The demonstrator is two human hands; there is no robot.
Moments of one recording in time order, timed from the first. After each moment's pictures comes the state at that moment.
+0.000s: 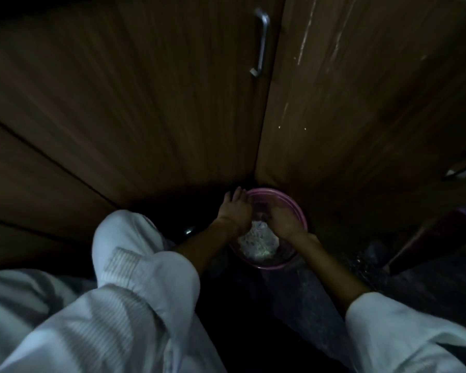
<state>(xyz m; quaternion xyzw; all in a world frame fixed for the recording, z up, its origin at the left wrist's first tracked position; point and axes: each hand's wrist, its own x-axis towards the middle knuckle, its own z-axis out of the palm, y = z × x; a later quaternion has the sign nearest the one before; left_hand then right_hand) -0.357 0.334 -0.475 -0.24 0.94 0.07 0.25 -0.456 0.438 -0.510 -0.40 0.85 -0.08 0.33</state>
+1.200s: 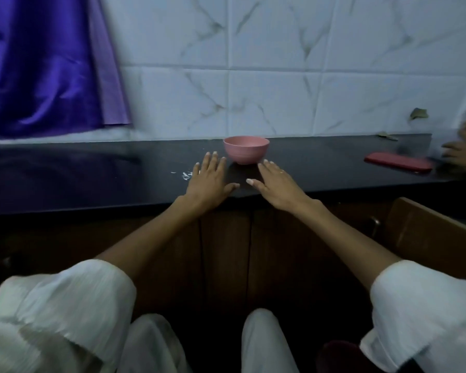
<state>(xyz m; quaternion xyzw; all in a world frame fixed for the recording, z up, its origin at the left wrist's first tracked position) -0.064 0.183 -0.090 -0.48 0.86 -0.07 -0.17 -0.237 0.252 -0.084 -0.70 0.69 -0.17 -0.03</state>
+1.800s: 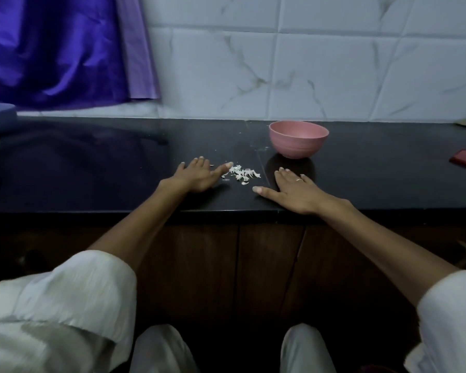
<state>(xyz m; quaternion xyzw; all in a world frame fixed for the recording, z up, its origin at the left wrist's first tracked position) 0.020 0.057 -0.100 -0.58 0.81 0.07 -0.02 -0.206 0.139 -0.109 -0.71 0.70 0.00 0.07</state>
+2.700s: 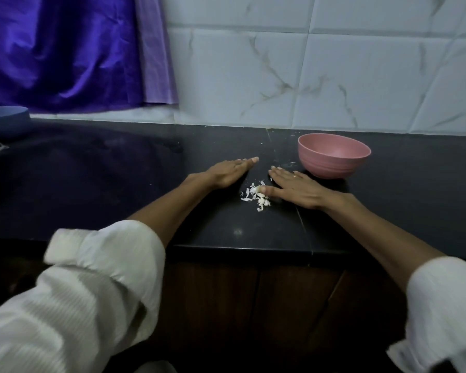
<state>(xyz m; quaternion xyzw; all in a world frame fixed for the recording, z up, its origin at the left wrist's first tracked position) -0.001 -0.012 -0.089 -0.52 0.83 0.21 -0.10 -0.199 0.034 -0.102 -0.79 0.61 -0.01 0.10</state>
